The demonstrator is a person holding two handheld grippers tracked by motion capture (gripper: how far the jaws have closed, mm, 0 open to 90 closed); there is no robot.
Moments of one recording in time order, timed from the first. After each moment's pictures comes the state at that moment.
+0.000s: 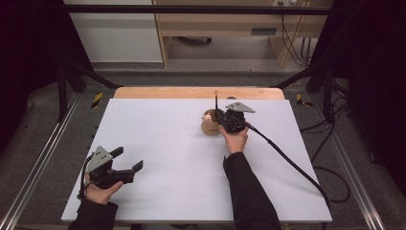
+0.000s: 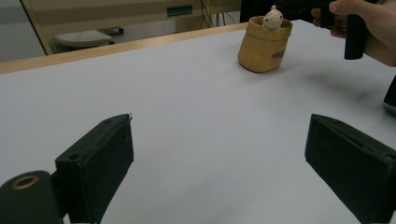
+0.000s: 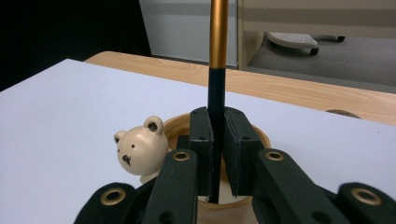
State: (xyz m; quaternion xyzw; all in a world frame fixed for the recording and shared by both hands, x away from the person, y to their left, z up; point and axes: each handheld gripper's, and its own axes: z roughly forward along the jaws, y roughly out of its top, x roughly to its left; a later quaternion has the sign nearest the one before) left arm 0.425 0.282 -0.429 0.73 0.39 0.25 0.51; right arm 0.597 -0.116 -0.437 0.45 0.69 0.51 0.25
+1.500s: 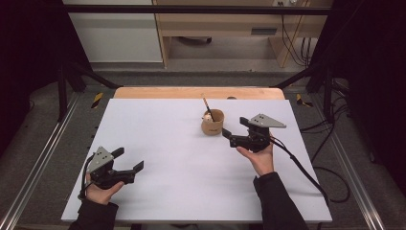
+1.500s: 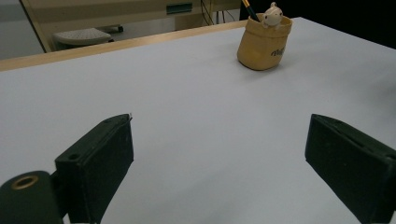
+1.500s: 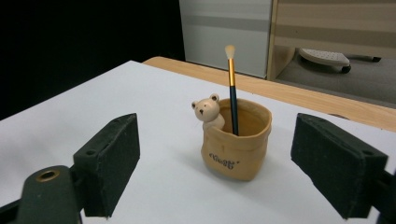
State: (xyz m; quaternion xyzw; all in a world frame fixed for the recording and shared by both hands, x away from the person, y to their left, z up) left arm 0.425 0.279 -0.431 0.73 0.39 0.24 0.50; right arm 0.504 -0.168 -0.390 0.39 0.71 0.55 0.22
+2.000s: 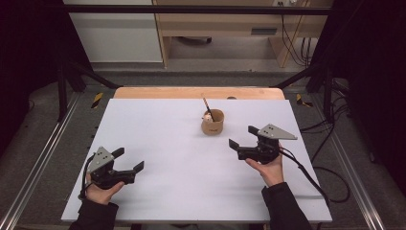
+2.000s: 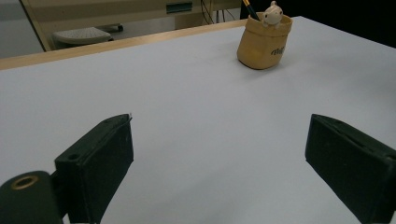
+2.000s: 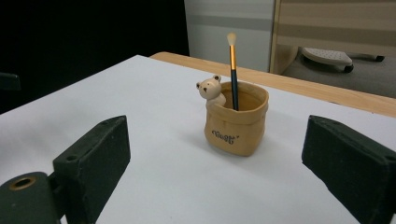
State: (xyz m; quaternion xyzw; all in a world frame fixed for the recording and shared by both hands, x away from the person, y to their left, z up) left arm 0.425 0.279 -0.431 0.73 0.40 0.24 0.50; right arm 0.475 -0.190 -0.397 0.38 0.71 0.55 0.22
